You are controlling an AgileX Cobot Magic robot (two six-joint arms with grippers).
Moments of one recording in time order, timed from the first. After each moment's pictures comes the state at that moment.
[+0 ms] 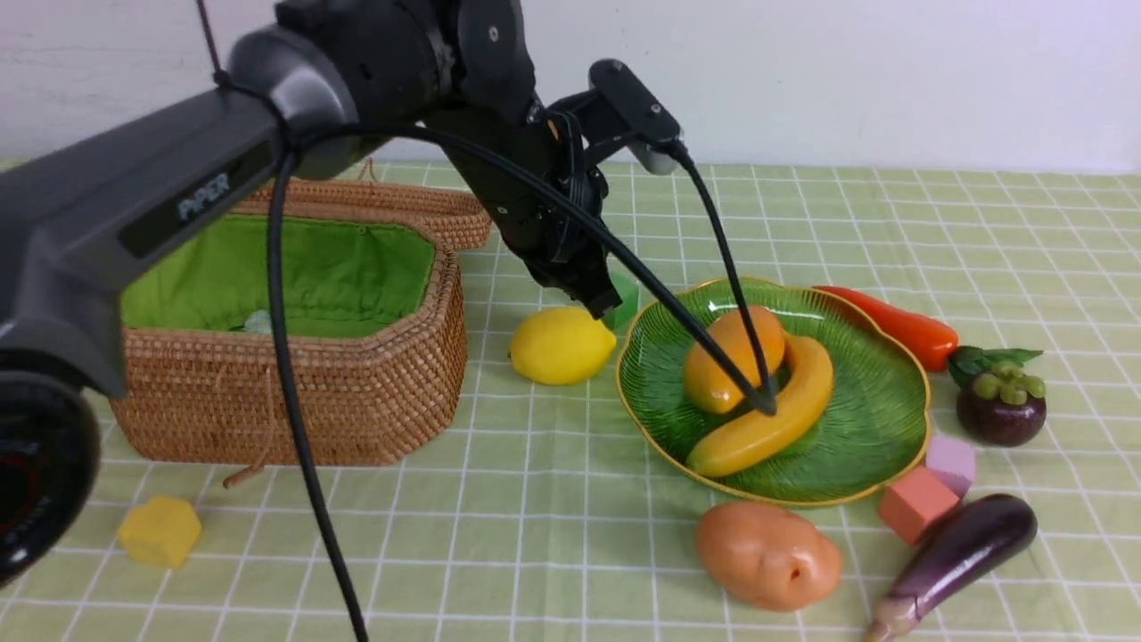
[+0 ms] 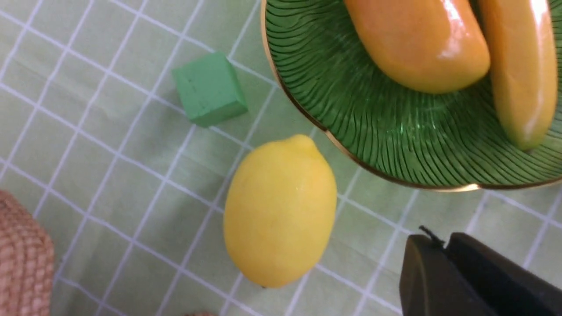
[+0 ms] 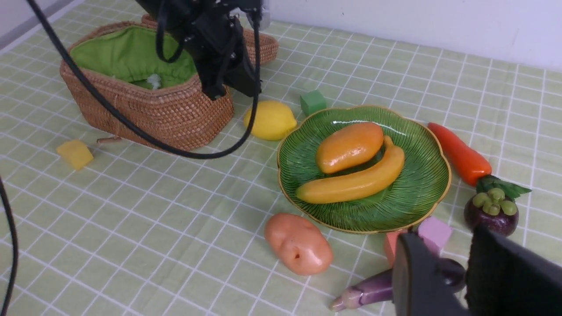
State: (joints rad) right arm 0.58 0.52 -1.17 -0.09 1.15 0.13; left arm -0.49 2.09 -1.99 -0.18 0.99 0.67
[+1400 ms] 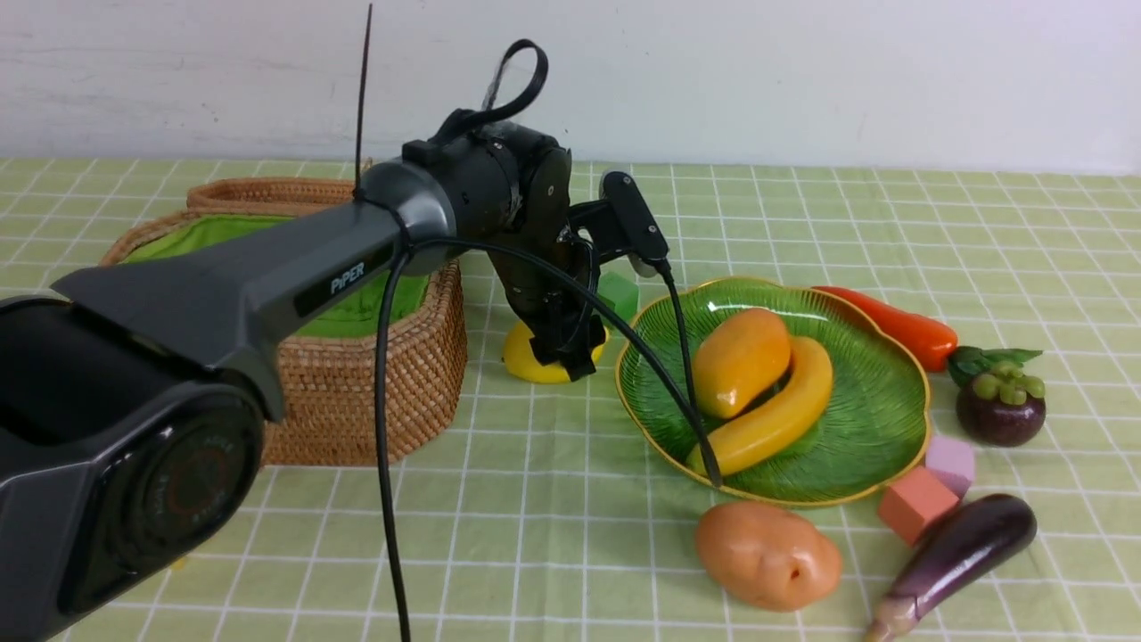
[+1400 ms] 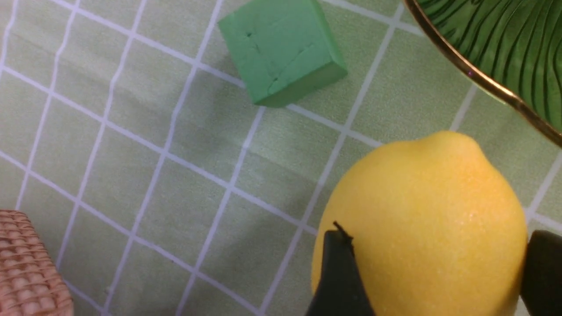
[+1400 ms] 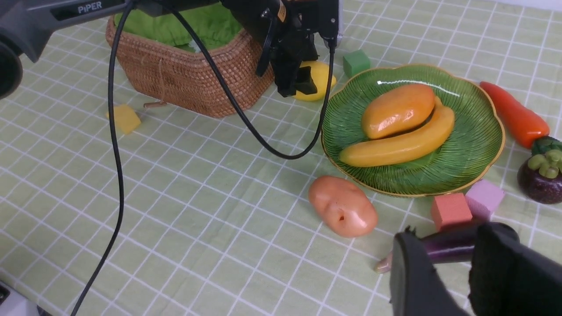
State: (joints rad) right arm 0.58 0.52 -1.17 0.02 1.21 0.13; left arm -0.49 2.30 -2.02 0.04 0.84 0.67
